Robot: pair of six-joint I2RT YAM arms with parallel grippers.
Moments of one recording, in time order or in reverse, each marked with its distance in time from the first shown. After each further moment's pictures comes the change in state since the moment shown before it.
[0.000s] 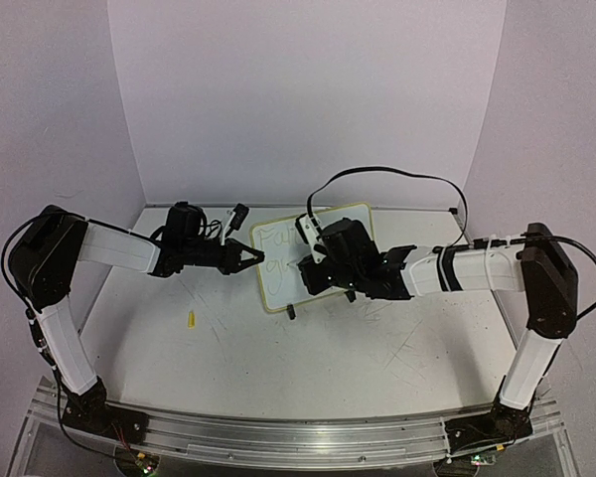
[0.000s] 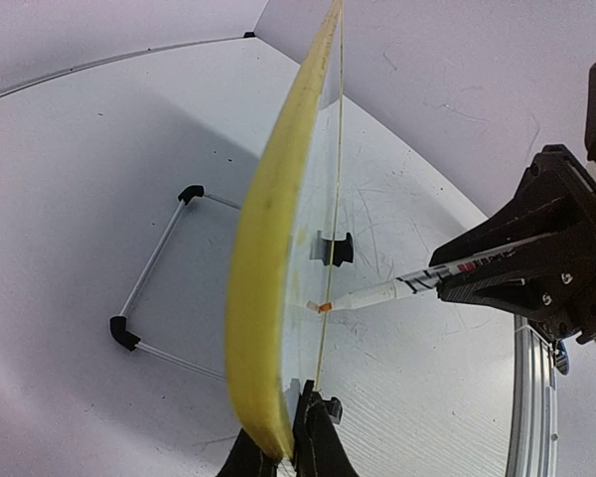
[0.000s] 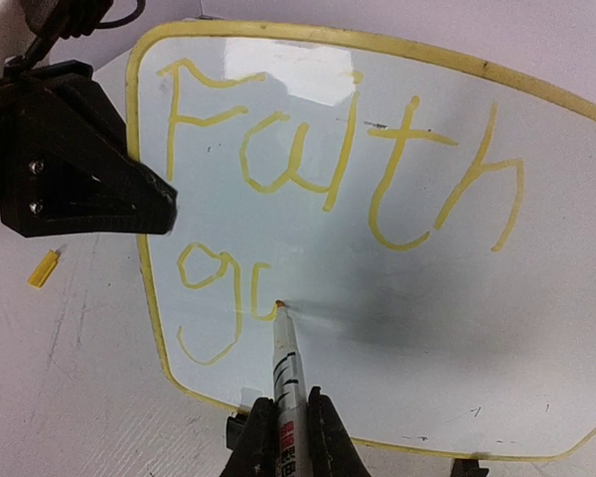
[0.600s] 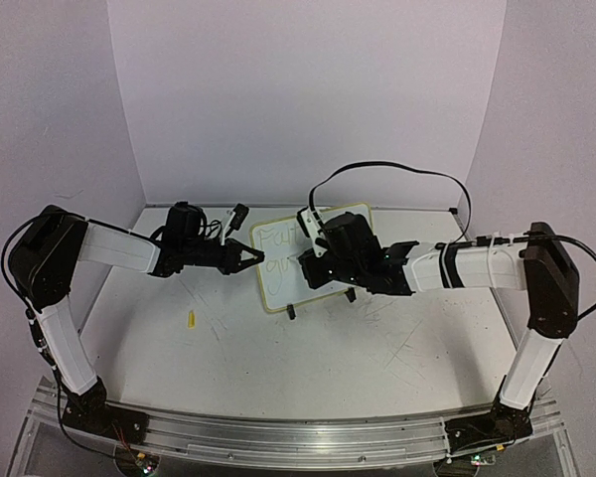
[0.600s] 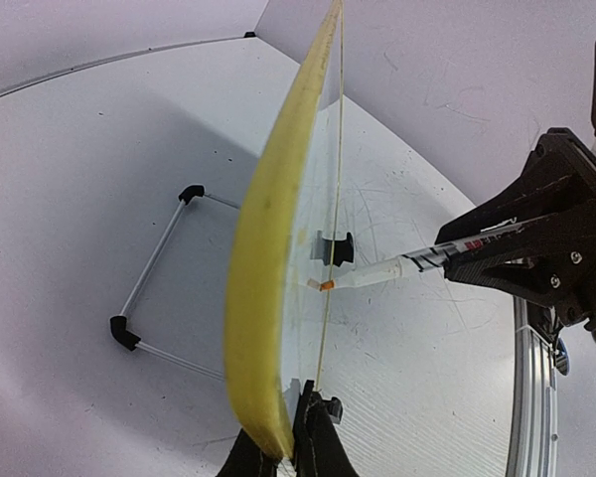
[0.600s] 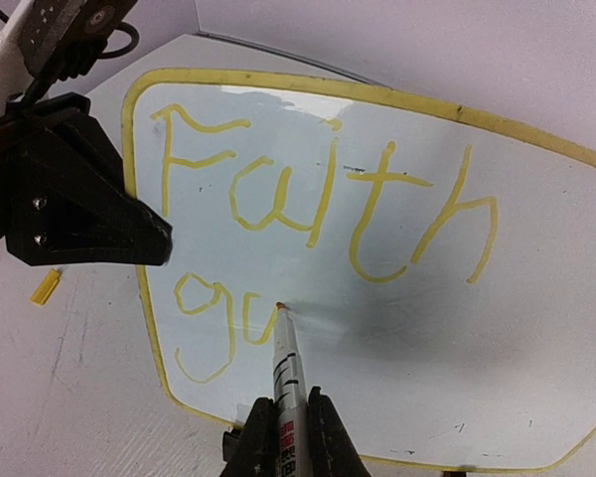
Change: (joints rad) left arm 0.000 0.000 0.000 -0.001 -0.001 0.000; right arm -0.013 -0.006 0.019 0.001 -0.007 -0.007
